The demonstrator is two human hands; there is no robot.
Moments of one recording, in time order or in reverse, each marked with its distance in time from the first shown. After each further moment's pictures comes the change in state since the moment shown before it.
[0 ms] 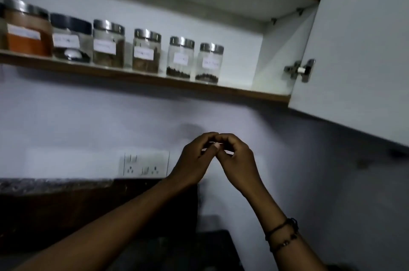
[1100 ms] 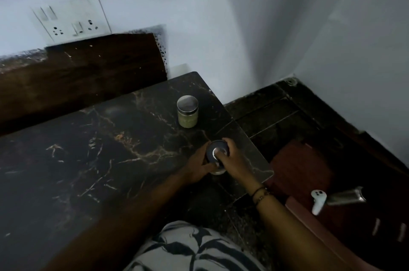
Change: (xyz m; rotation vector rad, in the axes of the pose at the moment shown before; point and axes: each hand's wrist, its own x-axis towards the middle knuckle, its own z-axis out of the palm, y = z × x) left_hand -0.382 -0.163 0.156 -0.204 -0.780 -0.734; right_hand -0.418 0.199 0.029 -0.052 -0.087 1.037
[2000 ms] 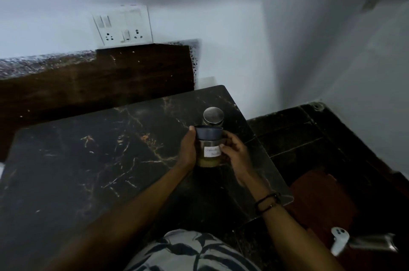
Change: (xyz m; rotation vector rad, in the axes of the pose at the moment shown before) left_hand -0.018 0.050 -0.071 -0.620 0.581 -0.053; right_hand -0.001 -0.083 0.024 0.487 -0.161 -0.129
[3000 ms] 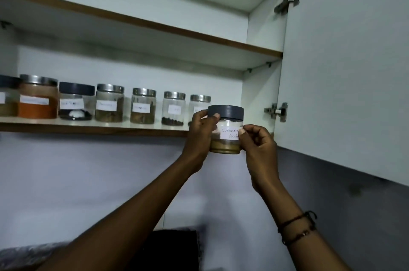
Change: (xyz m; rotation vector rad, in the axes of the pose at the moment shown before) left_hand -0.006 0.491 0.088 -0.018 -0.116 0.930; right_hand 0.059 -0.466 0.074 0.147 0.149 -1.024
